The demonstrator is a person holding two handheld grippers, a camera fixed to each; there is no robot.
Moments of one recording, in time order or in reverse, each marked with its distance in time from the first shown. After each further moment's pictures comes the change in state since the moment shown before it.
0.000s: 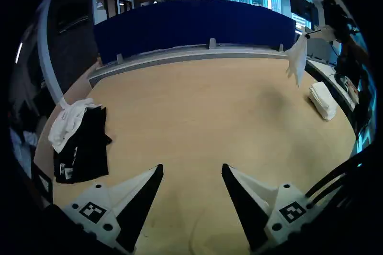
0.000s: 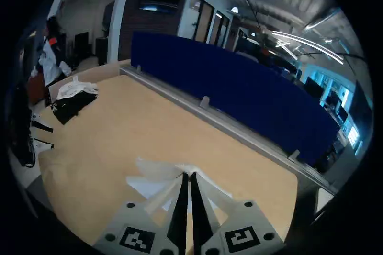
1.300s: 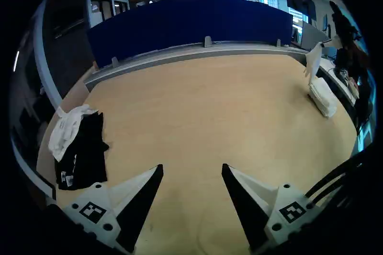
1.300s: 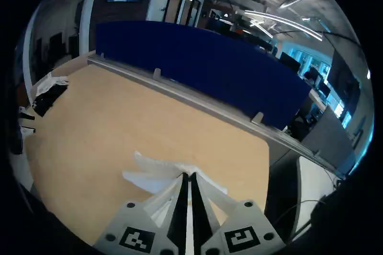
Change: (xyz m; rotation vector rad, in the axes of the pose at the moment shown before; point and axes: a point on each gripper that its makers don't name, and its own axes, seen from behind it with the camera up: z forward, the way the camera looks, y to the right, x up) left arm 0.013 0.009 0.007 0.001 -0.018 0.043; right arm -0.105 0.131 -0.053 -0.156 -0.124 0.110
